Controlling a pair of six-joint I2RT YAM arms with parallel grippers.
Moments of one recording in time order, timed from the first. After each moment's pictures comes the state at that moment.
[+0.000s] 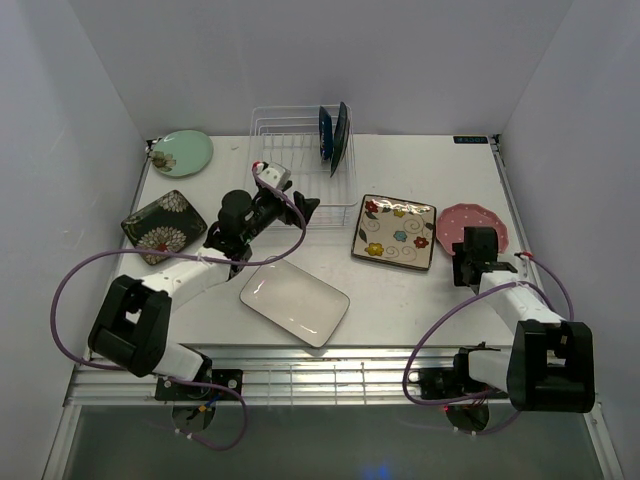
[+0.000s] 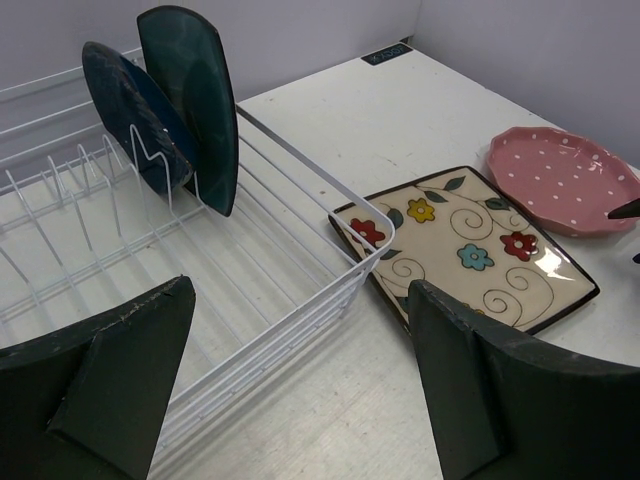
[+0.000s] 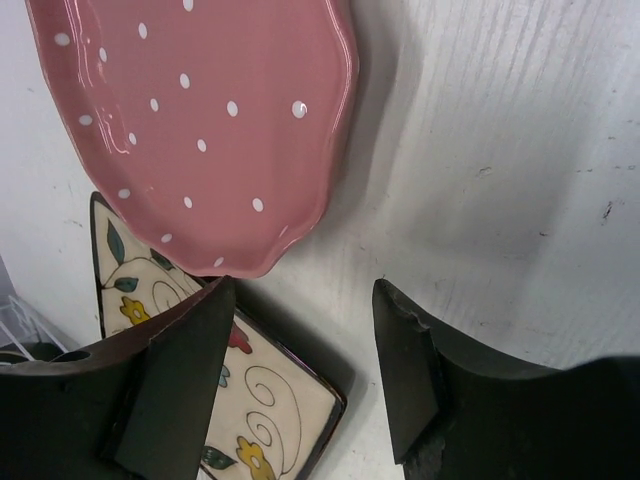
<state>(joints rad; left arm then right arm) -0.47 1.44 0.78 0.67 0.26 -0.05 0.02 1.19 0.53 -0.26 0.33 1.45</state>
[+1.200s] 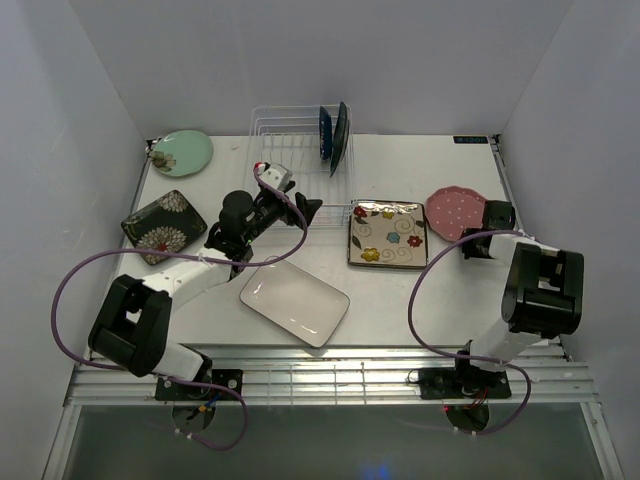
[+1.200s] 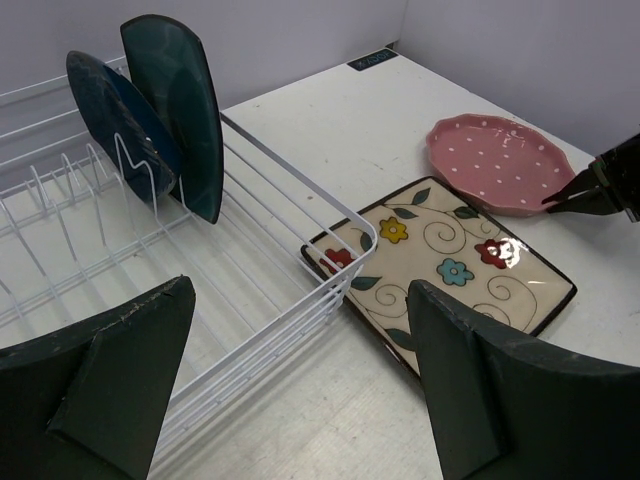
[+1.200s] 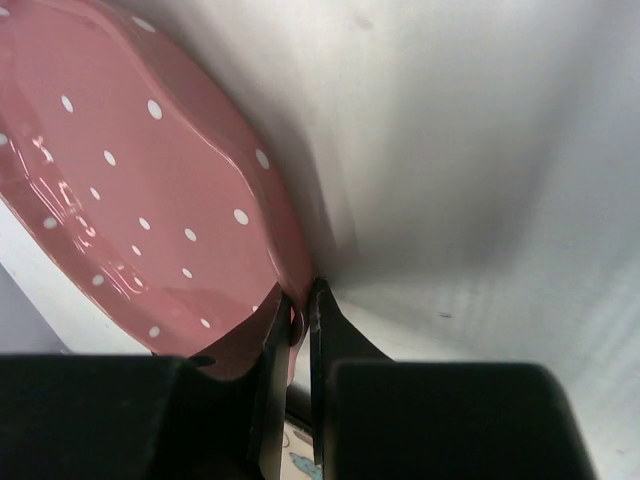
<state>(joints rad) -0.48 1.44 0.77 0.68 0.28 -0.06 -0.17 1.60 0.77 -0.19 0.12 1.48</state>
